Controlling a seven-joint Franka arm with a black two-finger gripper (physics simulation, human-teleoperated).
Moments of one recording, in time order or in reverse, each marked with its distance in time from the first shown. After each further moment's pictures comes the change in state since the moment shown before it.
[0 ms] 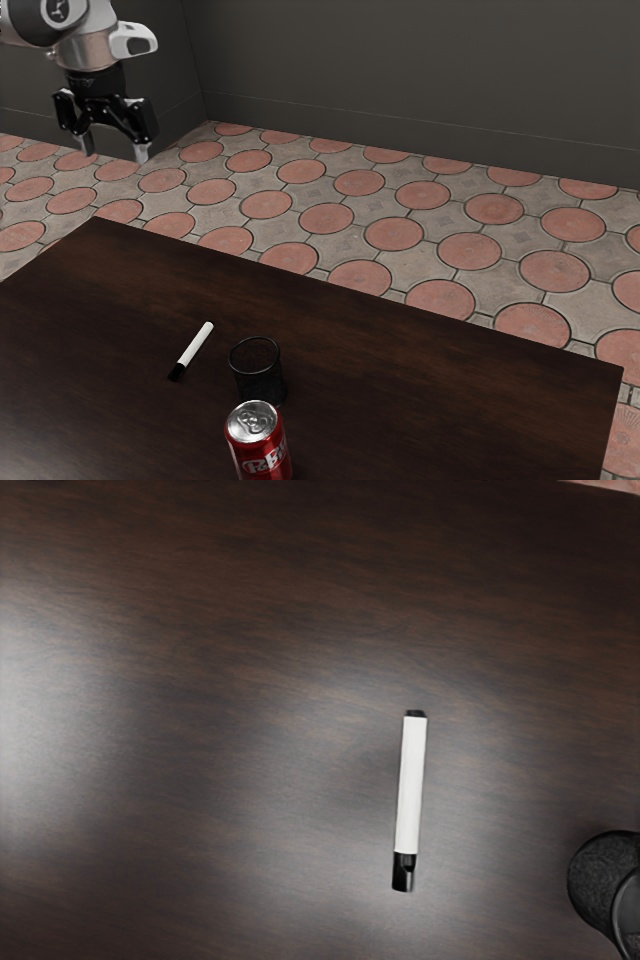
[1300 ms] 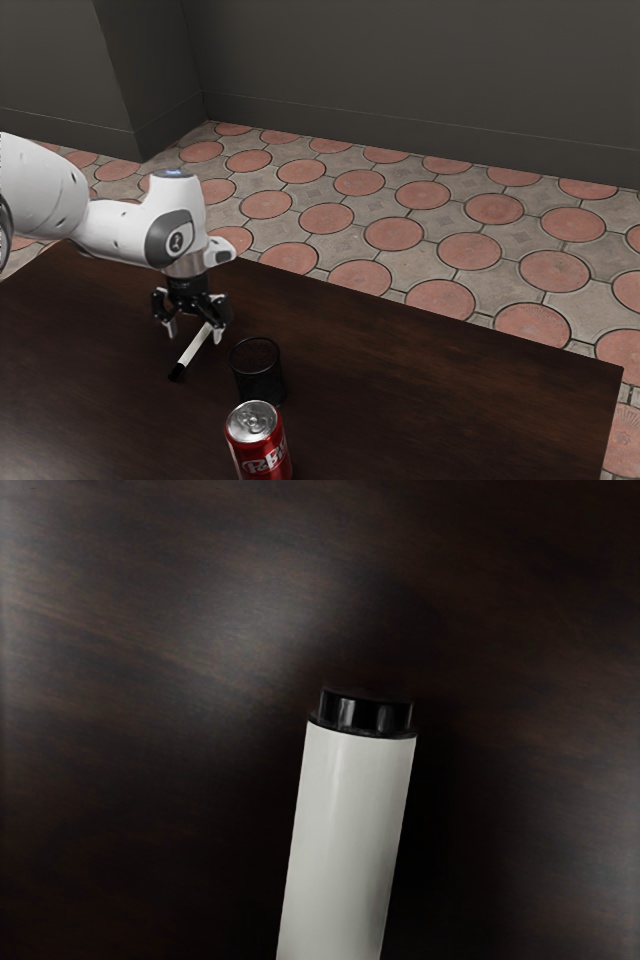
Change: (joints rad) arm 0.006 0.428 -0.011 -0.434 -0.141 0.671 -0.058
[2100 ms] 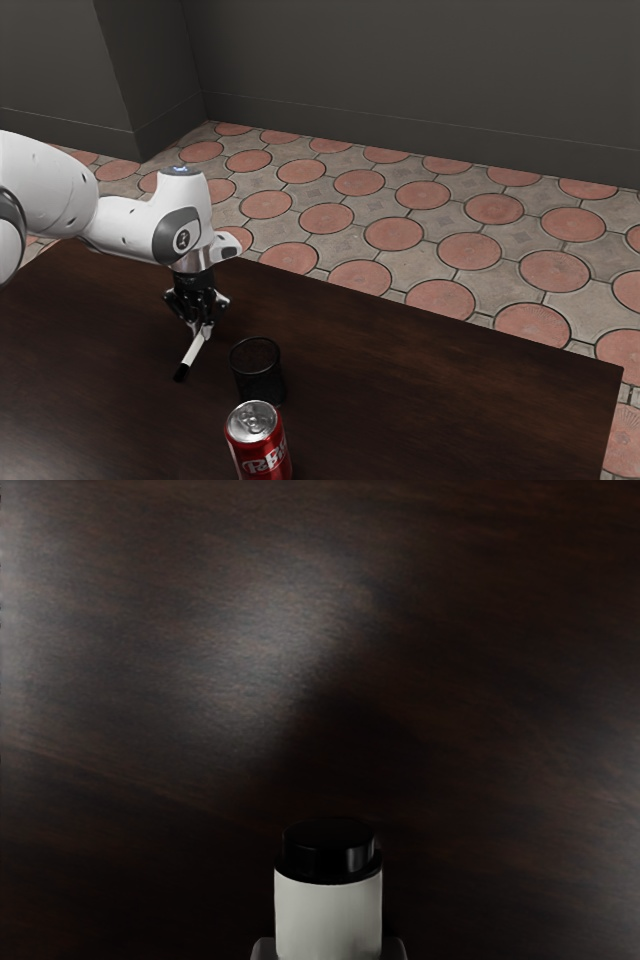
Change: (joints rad) arm 0.000 0.050 0.000 0.064 0.019 0.014 0.017
